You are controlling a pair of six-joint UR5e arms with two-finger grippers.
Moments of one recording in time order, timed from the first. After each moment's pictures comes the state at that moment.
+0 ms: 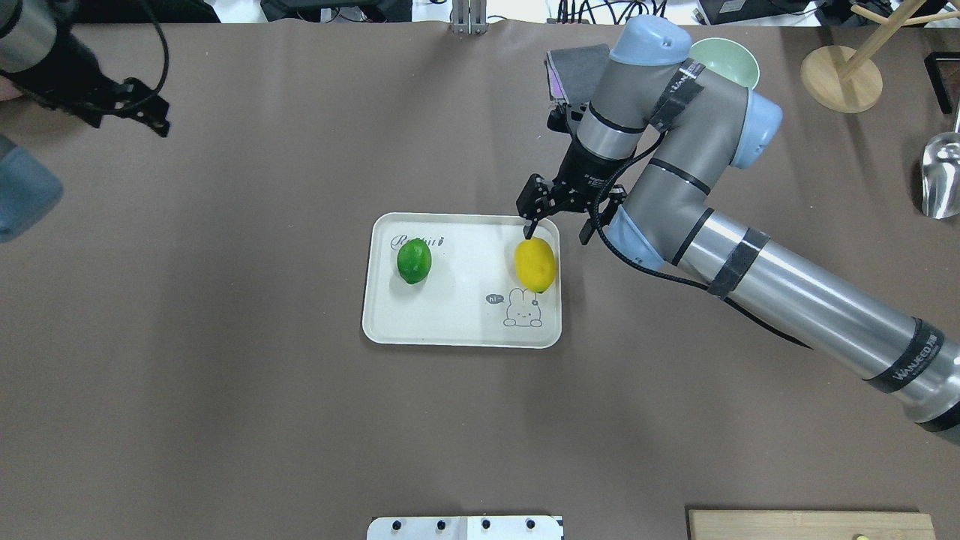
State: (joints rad) left arm -1.13 -1.91 -1.82 -1.53 -2.15 -0.52; right arm 0.81 -0.83 1.28 -1.42 2.56 0.87
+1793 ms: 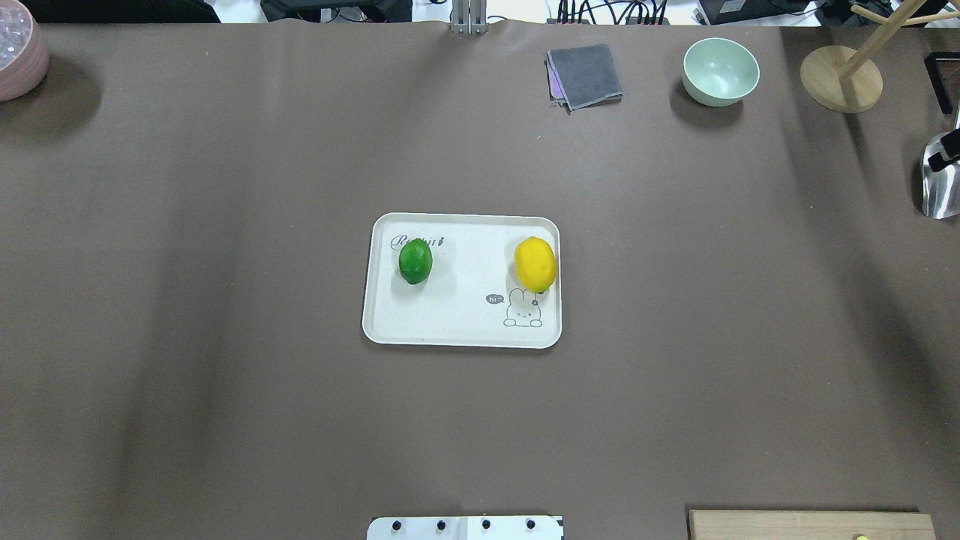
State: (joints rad) left arm -1.61 -1.45 -1.69 -1.67 -2.31 0.01; right arm 1.42 -1.44 1.64 -1.56 2.38 0.17
